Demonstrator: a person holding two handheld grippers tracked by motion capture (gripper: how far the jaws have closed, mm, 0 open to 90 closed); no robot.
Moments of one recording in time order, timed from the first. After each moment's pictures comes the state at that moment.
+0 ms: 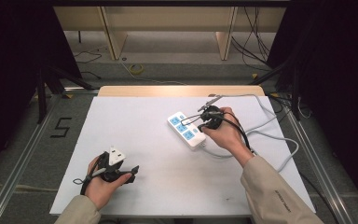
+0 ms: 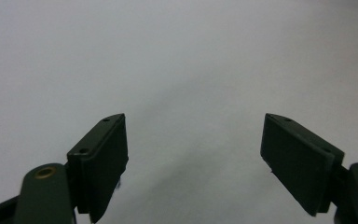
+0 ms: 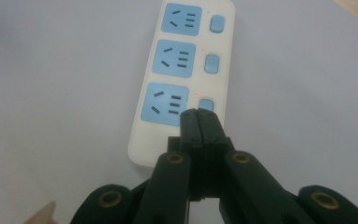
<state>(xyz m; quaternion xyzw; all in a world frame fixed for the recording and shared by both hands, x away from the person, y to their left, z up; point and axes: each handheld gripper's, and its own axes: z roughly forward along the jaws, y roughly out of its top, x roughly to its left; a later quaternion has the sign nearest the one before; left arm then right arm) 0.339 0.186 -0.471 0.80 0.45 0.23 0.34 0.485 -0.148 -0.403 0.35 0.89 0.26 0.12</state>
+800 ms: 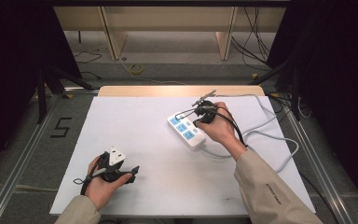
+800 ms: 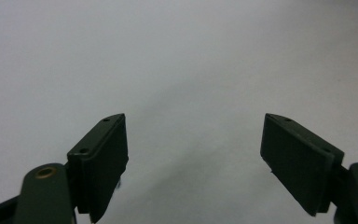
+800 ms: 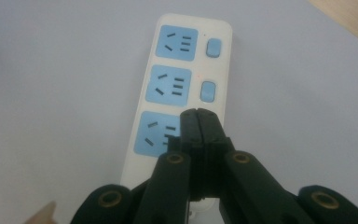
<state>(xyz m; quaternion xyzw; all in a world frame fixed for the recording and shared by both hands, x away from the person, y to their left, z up) 0.339 0.185 -0.471 0.80 0.44 0.23 0.34 0.505 -0.131 -0.402 0.35 0.89 0.26 0.12</state>
